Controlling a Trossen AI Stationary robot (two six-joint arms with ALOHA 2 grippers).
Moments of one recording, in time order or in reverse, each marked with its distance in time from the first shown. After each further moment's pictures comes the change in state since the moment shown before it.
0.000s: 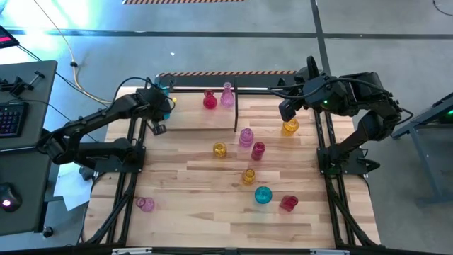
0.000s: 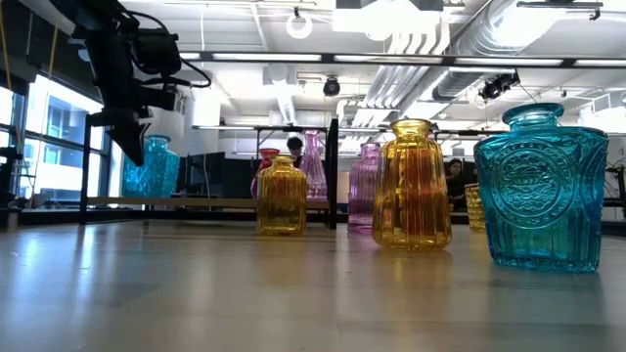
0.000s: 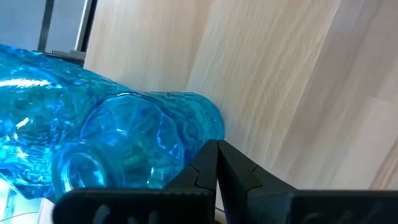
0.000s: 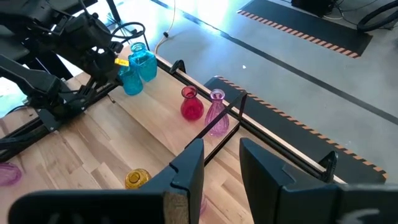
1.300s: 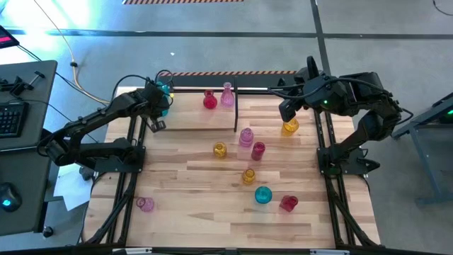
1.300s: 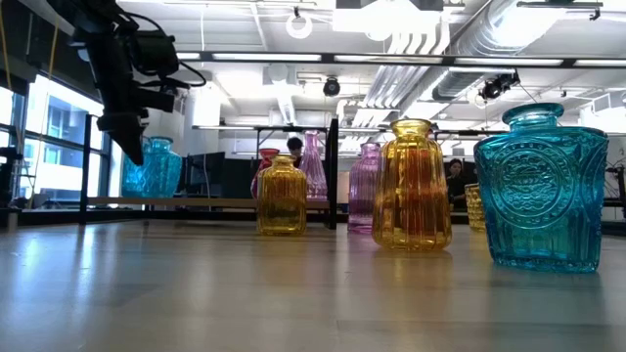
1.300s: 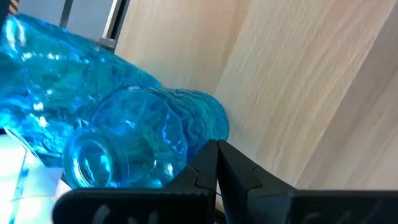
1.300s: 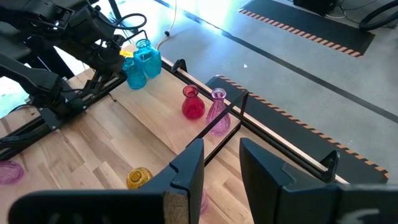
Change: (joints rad) left arm 0.066 0.000 0.000 0.032 -0.031 0.007; right arm 0.000 0.000 0.000 0.000 -0.008 0.001
